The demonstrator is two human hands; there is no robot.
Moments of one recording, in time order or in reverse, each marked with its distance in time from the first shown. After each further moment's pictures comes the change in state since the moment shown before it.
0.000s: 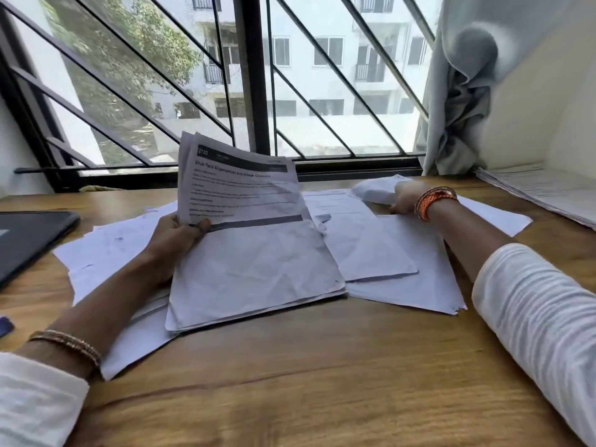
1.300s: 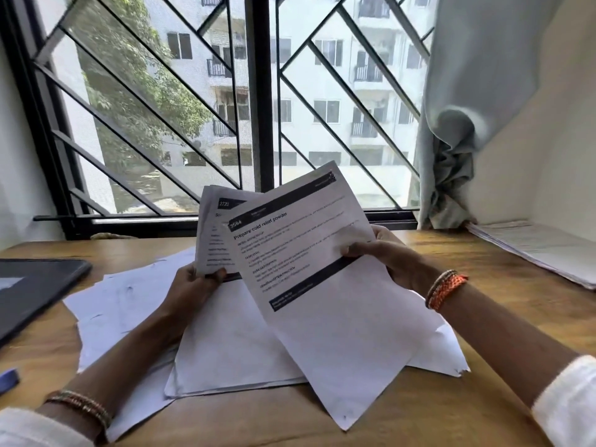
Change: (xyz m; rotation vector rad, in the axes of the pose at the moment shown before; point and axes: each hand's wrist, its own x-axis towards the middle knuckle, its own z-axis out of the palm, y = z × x) left_hand -0.009 0.000 0.006 -0.096 -0.049 0.089; right_hand -0.093 -0.044 -0.014 1.485 -0.216 -0.505
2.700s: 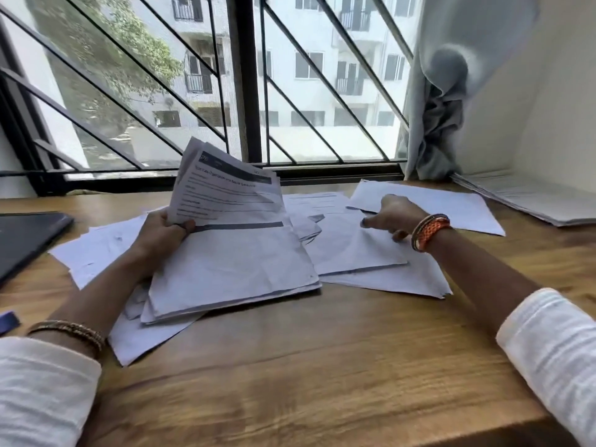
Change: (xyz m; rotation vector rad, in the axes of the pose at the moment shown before) left_hand 0.015 -0.001 -0.034 0.349 0.049 0.032; right_hand -0.010 0.015 -0.015 -1.110 0.344 0.469
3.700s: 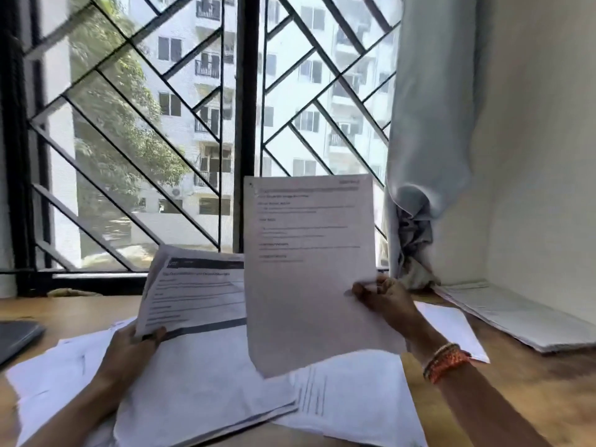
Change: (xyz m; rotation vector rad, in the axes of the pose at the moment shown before) left_hand 0.001 0.004 -0.001 -0.047 0.162 0.047; right_hand -0.006 0.003 -0.036 1.247 0.064 -0.460
